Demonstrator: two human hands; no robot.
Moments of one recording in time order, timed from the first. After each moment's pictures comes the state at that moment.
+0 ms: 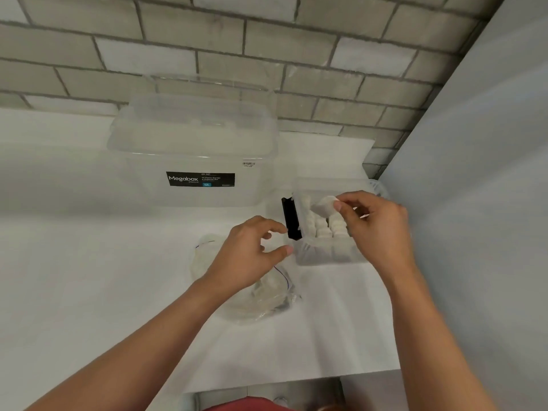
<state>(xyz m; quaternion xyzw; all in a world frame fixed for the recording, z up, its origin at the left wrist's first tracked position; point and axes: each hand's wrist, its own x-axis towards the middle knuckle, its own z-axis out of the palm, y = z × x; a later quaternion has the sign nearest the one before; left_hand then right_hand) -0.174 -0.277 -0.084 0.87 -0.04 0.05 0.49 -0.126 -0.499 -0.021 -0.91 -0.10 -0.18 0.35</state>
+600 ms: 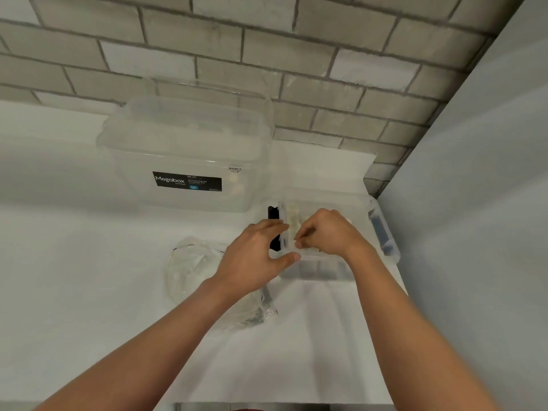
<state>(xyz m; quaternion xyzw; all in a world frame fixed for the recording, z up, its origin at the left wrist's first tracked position) -0.145 -0.331 -0.095 0.93 -0.03 0.08 0.36 -0.036 -0.502 -0.064 -0.95 -0.18 0.17 0.20</state>
